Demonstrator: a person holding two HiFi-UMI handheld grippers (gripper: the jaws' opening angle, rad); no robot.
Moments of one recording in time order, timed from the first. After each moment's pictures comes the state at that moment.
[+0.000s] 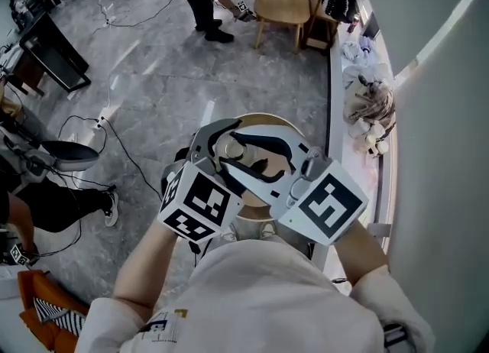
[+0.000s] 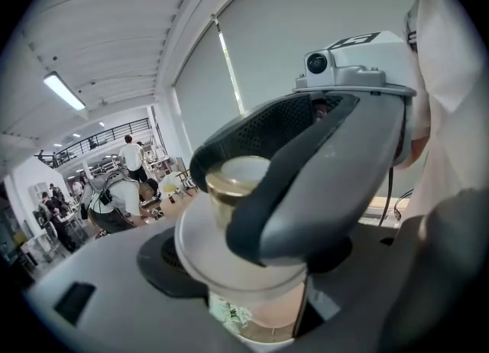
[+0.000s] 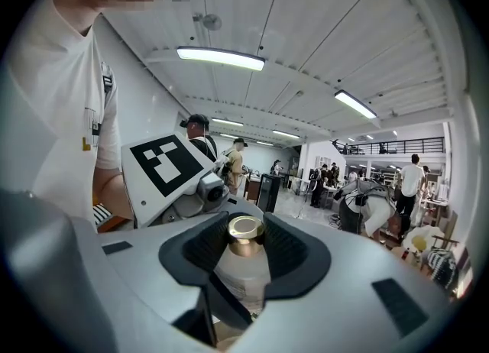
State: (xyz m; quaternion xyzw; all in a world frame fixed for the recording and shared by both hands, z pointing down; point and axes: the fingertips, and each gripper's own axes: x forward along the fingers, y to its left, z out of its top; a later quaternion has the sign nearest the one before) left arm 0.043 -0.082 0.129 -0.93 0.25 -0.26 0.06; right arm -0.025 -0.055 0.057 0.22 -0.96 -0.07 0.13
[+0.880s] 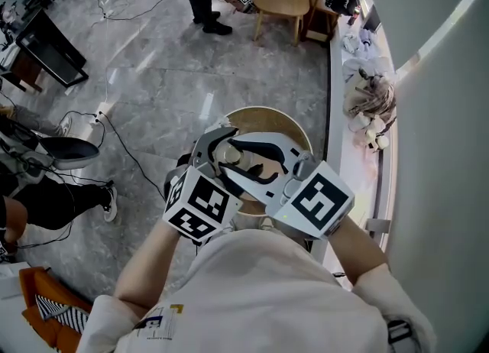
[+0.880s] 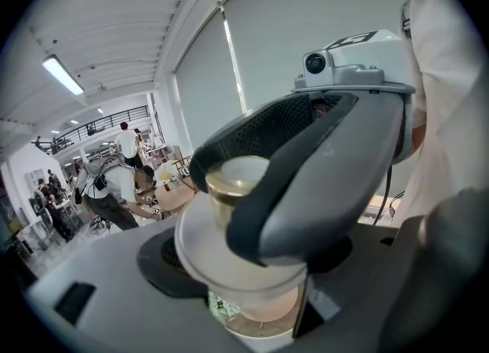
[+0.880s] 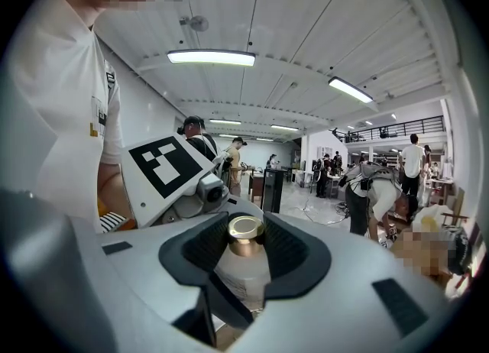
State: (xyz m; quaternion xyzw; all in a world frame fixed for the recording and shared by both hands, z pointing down) left arm 0.050 -0.087 0.175 -0.93 0.25 -0.28 0.02; right arm -0.015 -0.065 0.100 0.21 -0.97 -0.02 0.13
